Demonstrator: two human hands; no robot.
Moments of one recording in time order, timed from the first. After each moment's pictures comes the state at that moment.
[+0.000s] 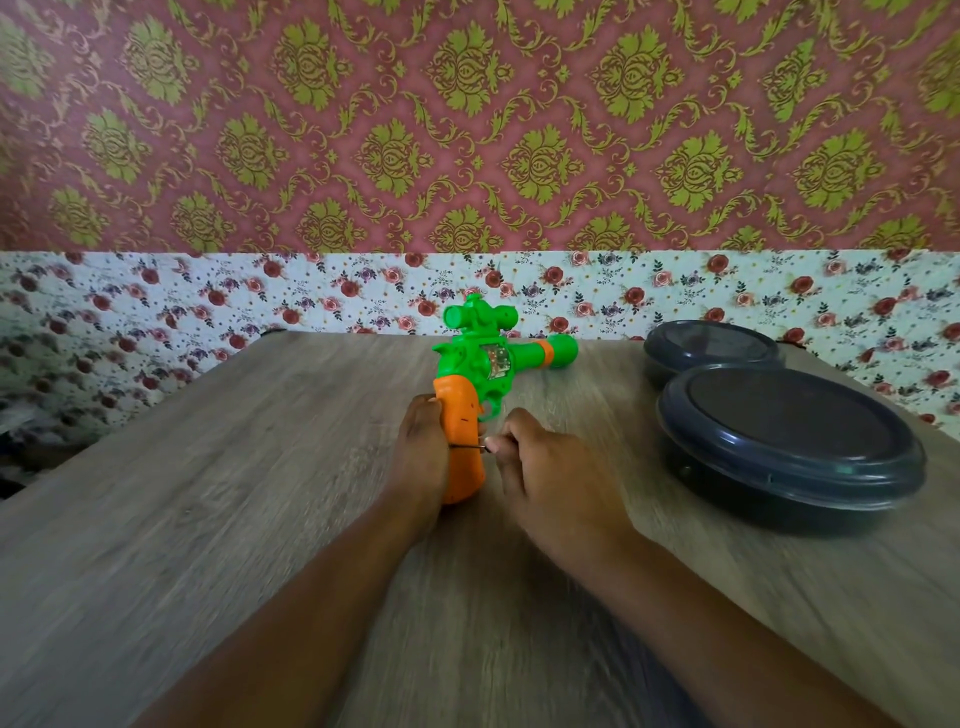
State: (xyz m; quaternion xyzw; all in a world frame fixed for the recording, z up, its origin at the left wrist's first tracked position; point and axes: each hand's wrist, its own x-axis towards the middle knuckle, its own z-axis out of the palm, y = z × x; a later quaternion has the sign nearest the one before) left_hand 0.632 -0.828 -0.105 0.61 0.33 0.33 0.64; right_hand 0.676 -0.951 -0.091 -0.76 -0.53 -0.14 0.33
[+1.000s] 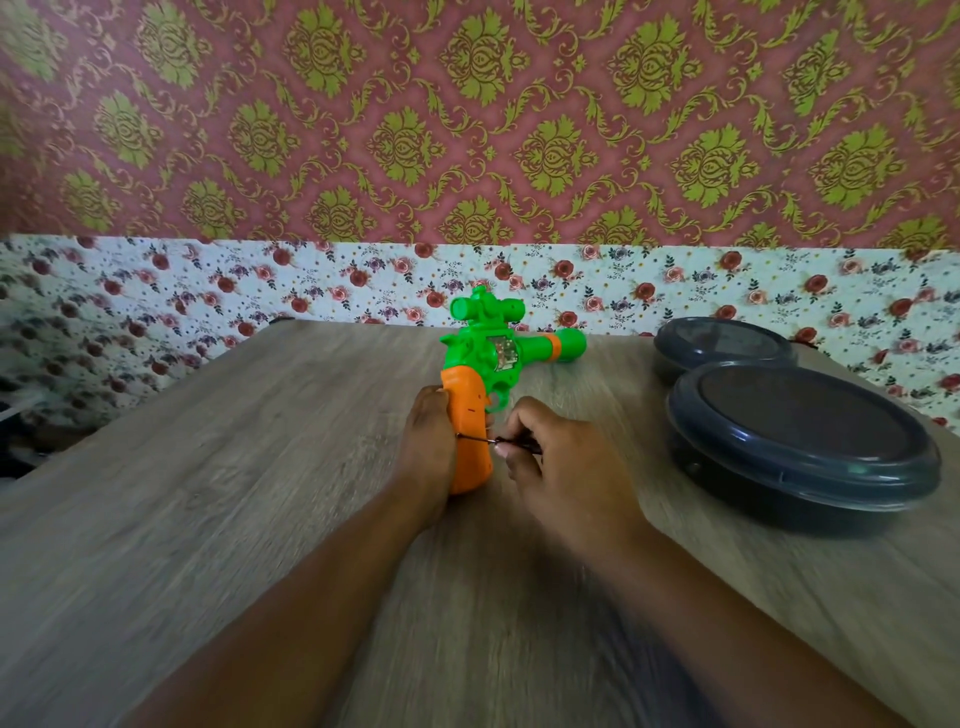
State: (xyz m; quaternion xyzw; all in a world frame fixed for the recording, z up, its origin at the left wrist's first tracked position) left_hand 0.631 -0.826 -0.105 0.60 0.33 0.33 0.65; right_hand 0.675 -0.953 -0.087 -0.76 -0.52 -0.10 0.38
